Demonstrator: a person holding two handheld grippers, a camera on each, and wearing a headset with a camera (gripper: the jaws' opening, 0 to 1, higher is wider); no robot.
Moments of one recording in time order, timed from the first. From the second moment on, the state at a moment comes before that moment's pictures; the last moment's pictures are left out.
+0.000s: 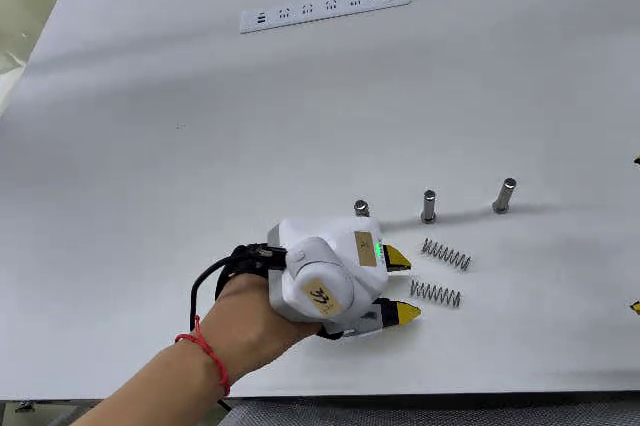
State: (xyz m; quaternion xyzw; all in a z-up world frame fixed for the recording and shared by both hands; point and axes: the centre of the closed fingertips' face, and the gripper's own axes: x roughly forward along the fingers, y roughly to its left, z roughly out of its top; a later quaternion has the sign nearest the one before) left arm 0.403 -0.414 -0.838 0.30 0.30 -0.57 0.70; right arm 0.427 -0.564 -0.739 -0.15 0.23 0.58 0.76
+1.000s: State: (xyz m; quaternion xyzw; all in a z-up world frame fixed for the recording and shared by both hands) left arm 0.400 -0.420 -0.850 0.36 0.30 -0.59 0.65; right arm 0.423 -0.586 -0.761 -0.15 0.23 0.58 0.77
